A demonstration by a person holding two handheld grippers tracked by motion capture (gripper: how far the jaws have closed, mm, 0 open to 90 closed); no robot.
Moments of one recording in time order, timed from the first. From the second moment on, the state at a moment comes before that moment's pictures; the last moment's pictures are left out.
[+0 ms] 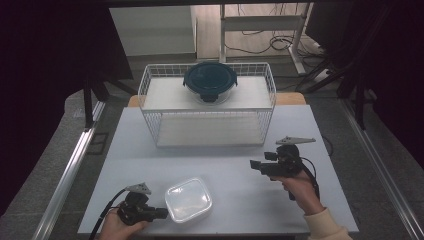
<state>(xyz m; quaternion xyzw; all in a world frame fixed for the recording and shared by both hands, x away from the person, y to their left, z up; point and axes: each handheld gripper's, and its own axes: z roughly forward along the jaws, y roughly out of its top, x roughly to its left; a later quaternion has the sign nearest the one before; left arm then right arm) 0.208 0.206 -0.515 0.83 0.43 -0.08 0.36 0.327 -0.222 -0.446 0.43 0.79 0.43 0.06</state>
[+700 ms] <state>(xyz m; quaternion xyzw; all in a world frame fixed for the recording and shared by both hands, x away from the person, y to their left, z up) 0.239 0.149 -0.507 0.84 0.38 -0.07 0.37 0.324 -0.223 -0.440 0.43 0.79 0.44 0.06</state>
